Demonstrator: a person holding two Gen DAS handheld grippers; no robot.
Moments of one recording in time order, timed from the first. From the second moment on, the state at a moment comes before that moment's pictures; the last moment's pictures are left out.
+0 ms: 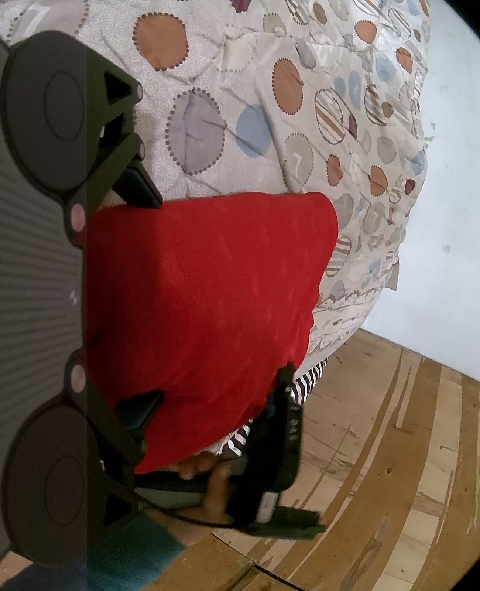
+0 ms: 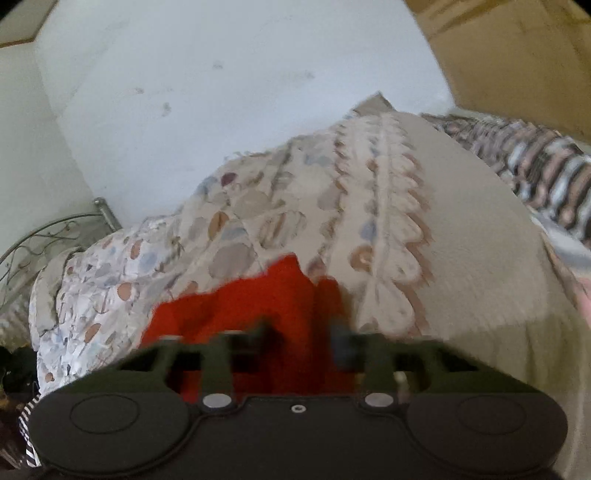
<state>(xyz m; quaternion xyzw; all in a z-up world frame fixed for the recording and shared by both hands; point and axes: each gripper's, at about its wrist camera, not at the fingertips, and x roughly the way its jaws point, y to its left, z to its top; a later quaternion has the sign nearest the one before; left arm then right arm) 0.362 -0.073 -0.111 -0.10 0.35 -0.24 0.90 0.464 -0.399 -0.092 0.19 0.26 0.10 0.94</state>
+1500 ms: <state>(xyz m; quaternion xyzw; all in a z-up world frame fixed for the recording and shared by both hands) 0.372 -0.073 -0.101 -0.12 0.34 -0.23 0.91 0.427 -0.408 -0.140 0.26 0.24 0.11 0.93</state>
